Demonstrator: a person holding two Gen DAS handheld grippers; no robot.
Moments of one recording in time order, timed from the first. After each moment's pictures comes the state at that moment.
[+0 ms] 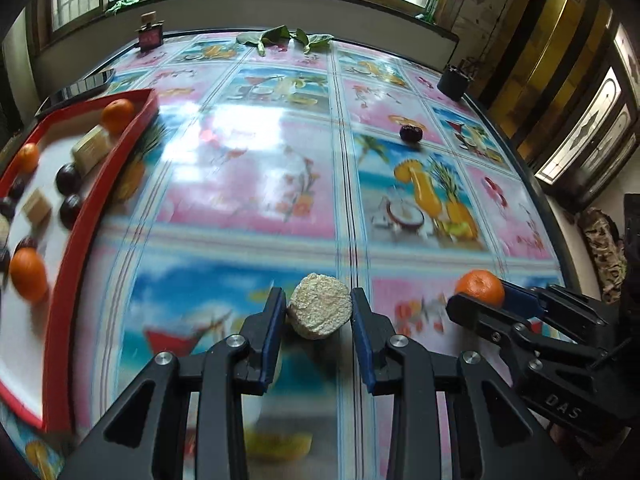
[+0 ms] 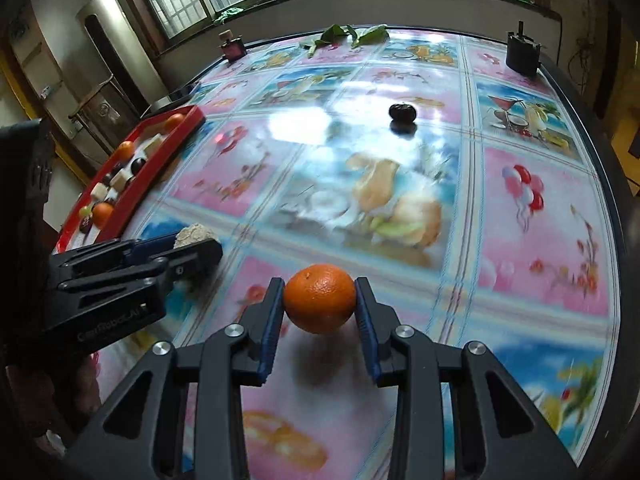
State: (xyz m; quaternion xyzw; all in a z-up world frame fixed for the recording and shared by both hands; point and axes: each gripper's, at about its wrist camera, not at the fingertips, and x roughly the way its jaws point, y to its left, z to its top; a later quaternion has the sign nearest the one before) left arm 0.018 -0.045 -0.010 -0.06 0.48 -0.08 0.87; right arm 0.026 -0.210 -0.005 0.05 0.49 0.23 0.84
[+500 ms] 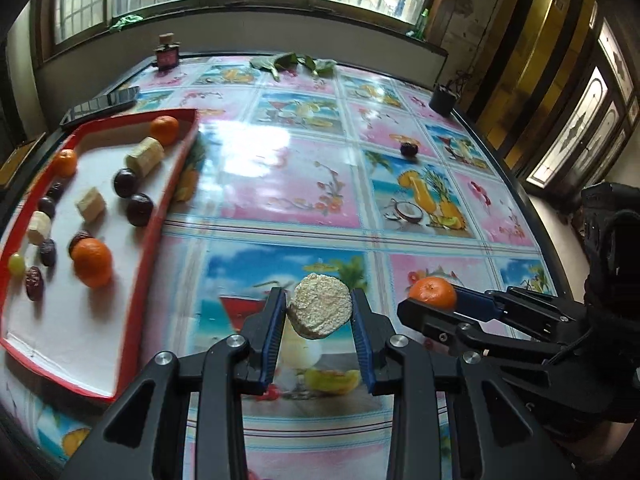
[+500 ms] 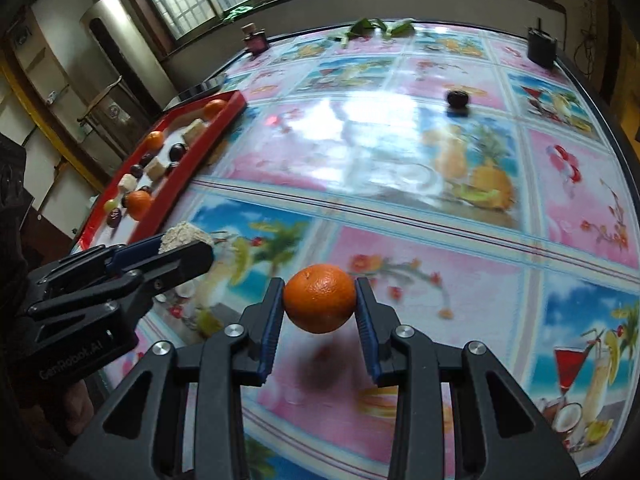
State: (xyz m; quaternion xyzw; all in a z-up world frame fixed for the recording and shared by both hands) left arm -0.017 -0.007 0.018 -0.06 0.45 -0.08 0.89; right arm -0.001 -0.158 0.004 0.07 0.49 0.24 0.83
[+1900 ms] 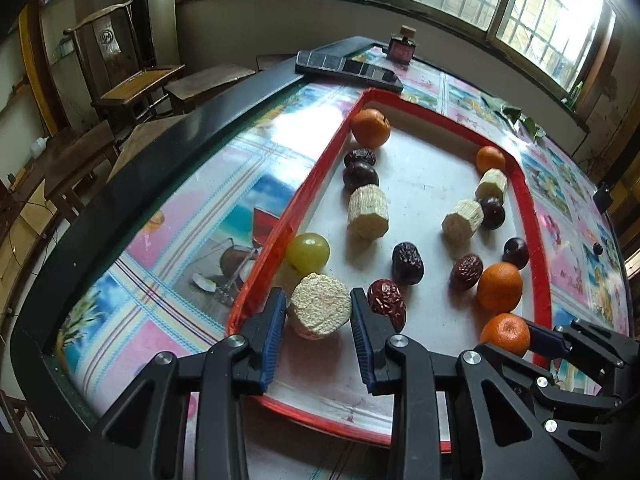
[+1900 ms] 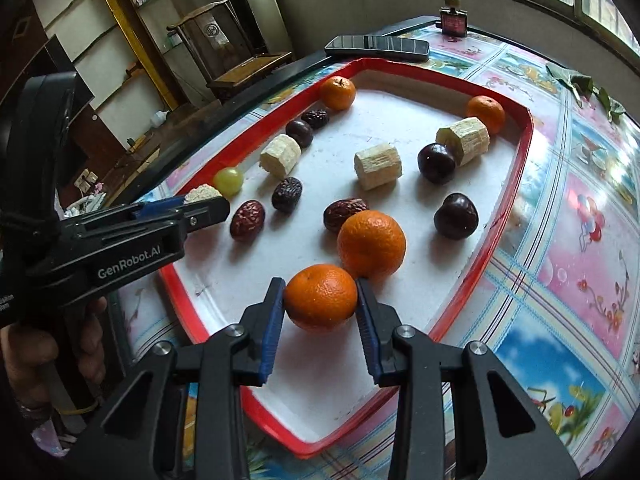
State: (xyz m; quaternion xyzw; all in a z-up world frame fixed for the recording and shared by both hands) left arm -0.021 0.234 -0.009 -0.13 0.46 0.13 0.87; right arm 0.010 0.090 0.014 -0.05 0.48 0.40 0.78
